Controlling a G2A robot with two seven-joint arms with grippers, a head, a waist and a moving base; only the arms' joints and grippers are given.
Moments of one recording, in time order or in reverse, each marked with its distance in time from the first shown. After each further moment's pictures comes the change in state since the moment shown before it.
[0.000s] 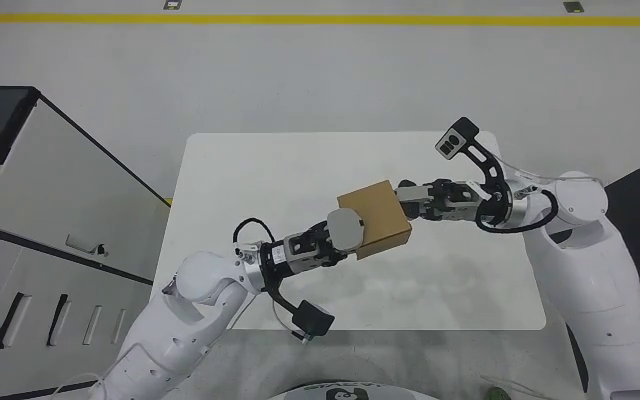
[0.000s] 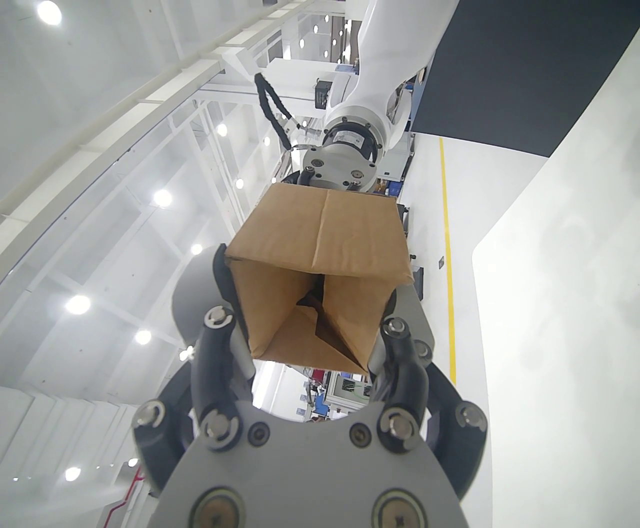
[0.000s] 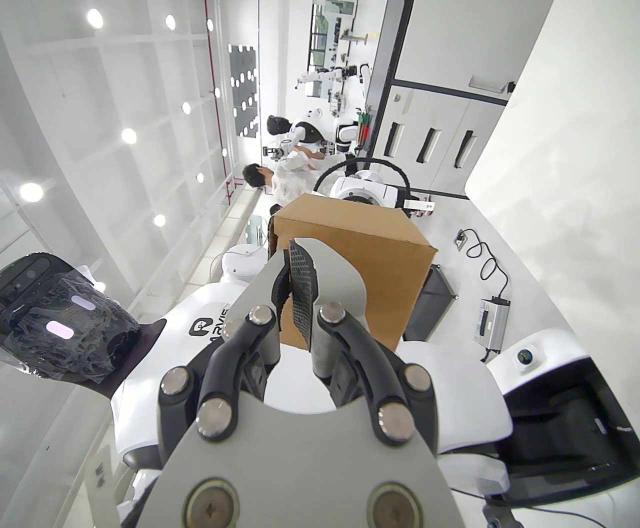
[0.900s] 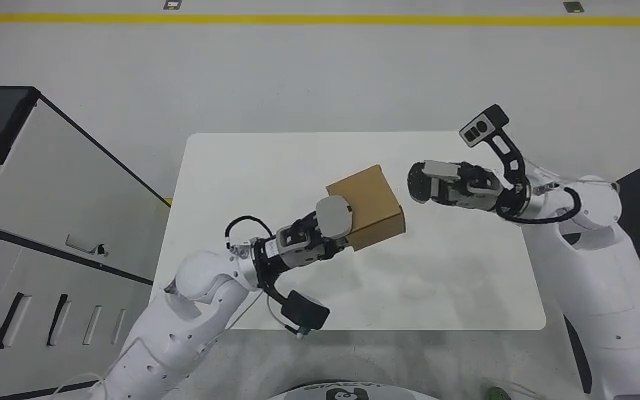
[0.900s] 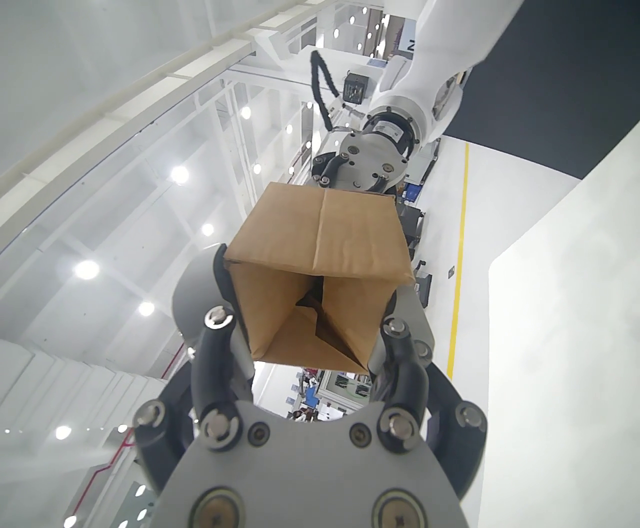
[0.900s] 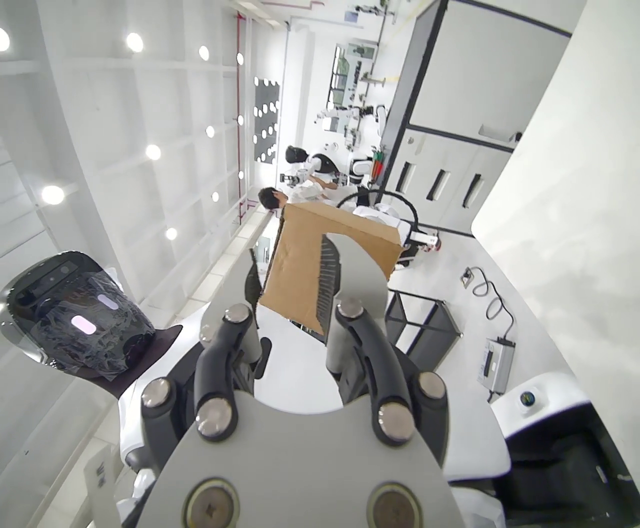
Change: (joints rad) left arm -0.001 -0.006 -0.002 0.016 -0.168 0.048 -0.015; right arm -0.048 -0.002 0.081 0.025 0.095 -0.116 -0.080
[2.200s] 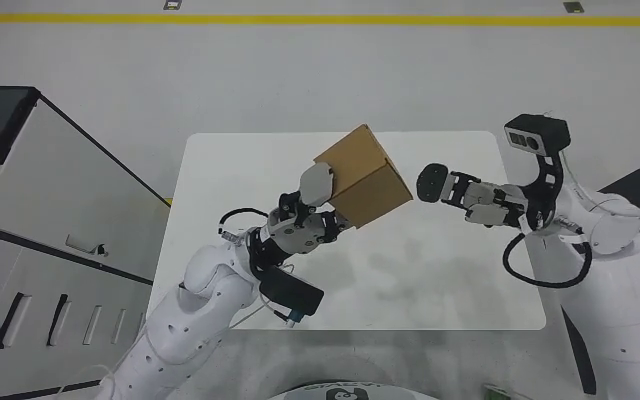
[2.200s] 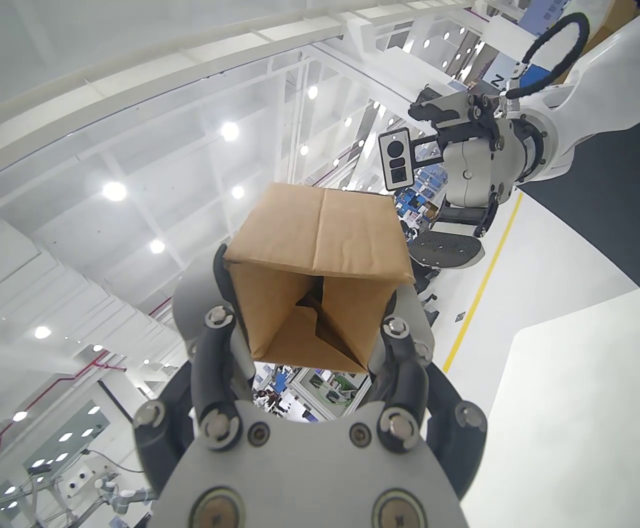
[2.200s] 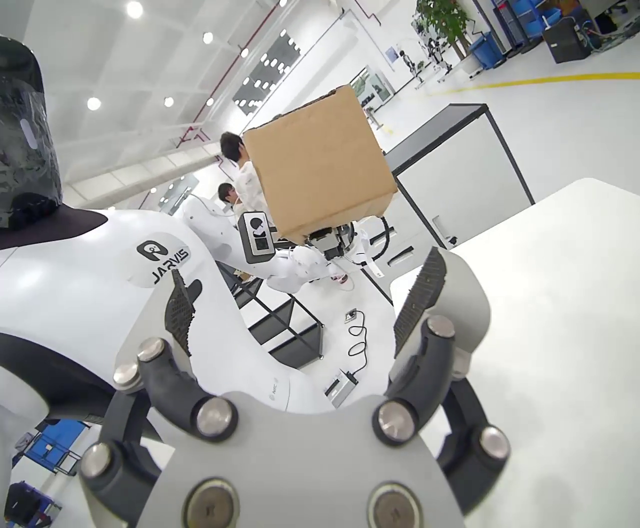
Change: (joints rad) left arm -0.042 -0.034 0.045 -0.026 -0.287 0.036 -0.092; right arm -0.044 -0.007 0.087 -0.086 -0.187 -0.584 0.076
